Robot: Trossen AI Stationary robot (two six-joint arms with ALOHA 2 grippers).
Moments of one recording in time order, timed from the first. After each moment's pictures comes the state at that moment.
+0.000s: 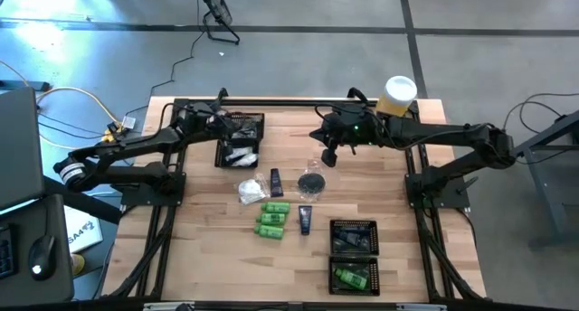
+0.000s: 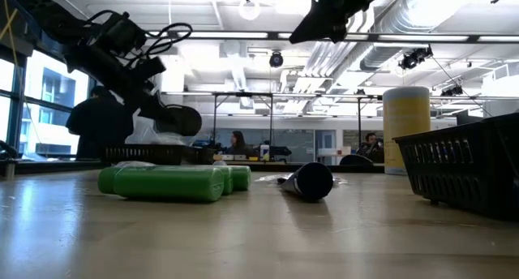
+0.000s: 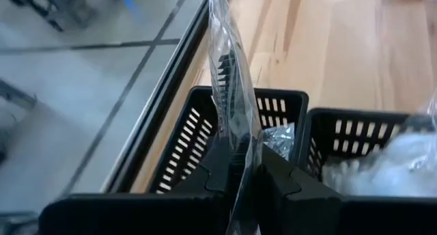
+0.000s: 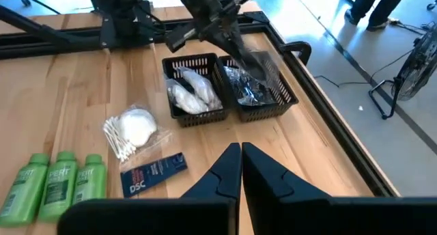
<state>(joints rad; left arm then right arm) 0.73 1.03 0.42 0.13 0.12 0.54 -0.20 1.34 1.11 -0.27 0.07 0.00</state>
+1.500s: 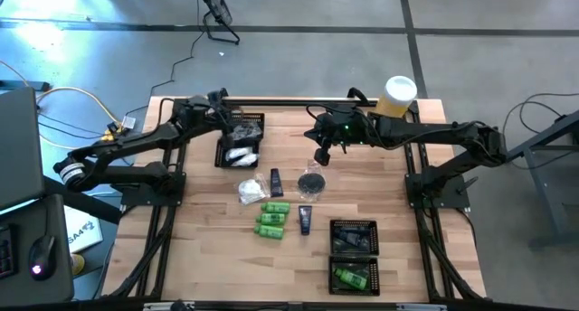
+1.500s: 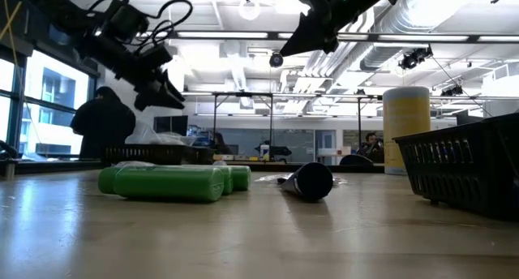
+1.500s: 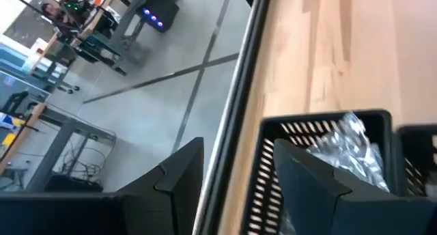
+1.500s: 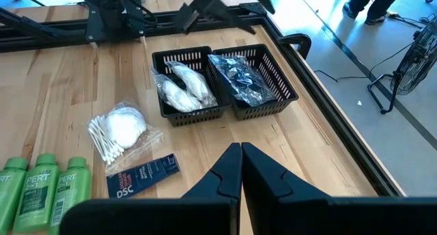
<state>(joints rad) 0.73 1.03 0.49 0.19 0.01 0.78 -0.22 1.42 1.11 -0.20 0.07 0.00</state>
